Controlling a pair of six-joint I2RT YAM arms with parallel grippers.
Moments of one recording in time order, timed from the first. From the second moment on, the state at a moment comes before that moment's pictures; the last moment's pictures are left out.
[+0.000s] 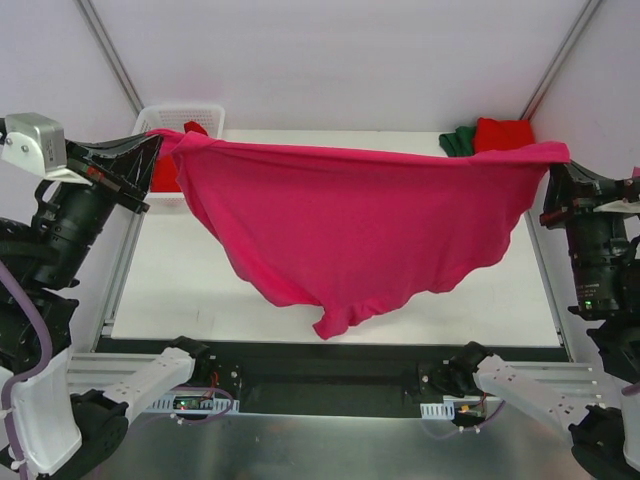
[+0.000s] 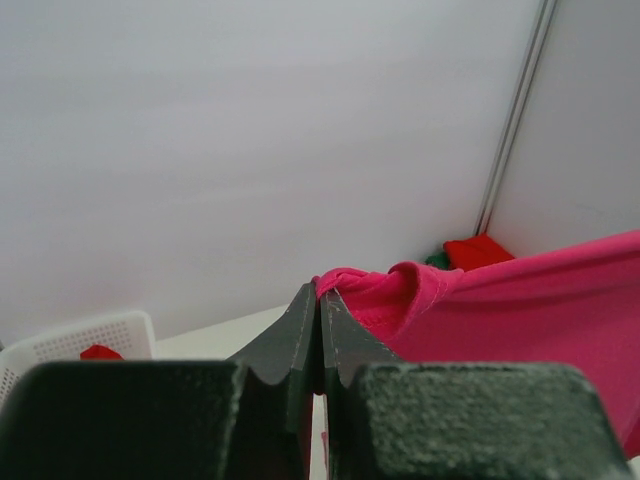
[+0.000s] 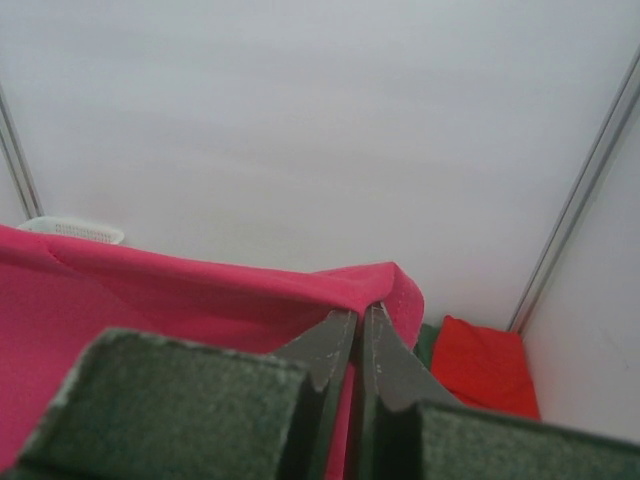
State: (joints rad) left arm -0.37 0.89 1.89 -0.68 0.08 -0.06; right arm 0.70 0.70 1.56 -0.47 0.60 -0.24
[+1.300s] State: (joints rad) left arm -0.14 1.11 1.50 -0.33 0.33 -0.23; right arm 0.36 0.88 1.31 -0.40 0.26 0.05
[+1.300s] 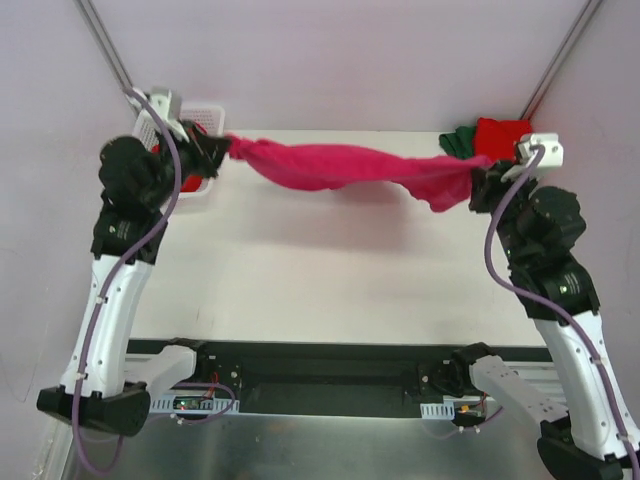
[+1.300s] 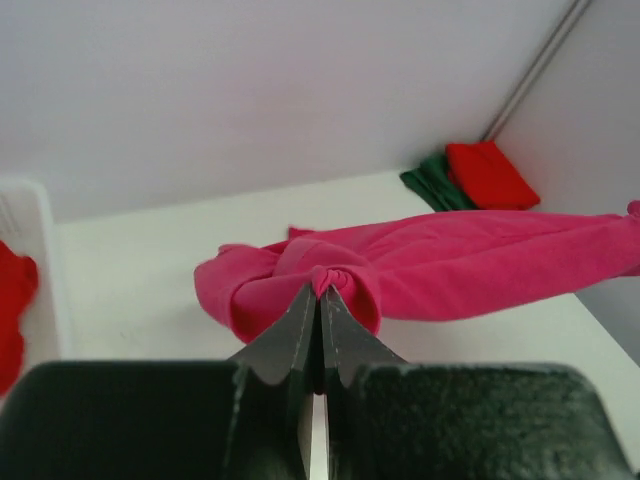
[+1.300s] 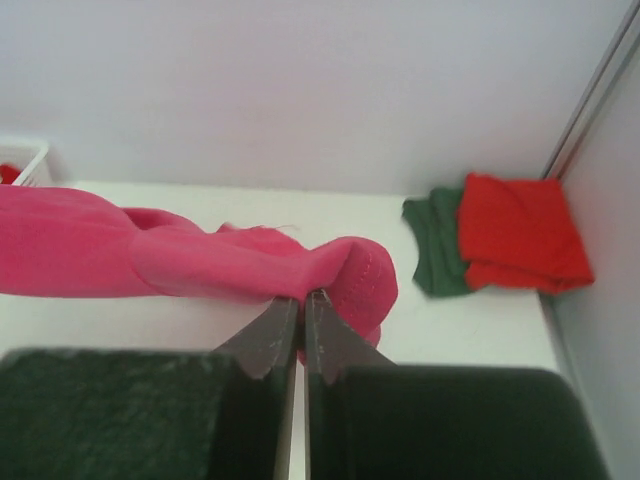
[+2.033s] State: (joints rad) left arm -0.20 0.79 0.72 -0.37 0.52 -0.56; right arm 0.45 0.78 1.08 -0.95 -0.18 0.21
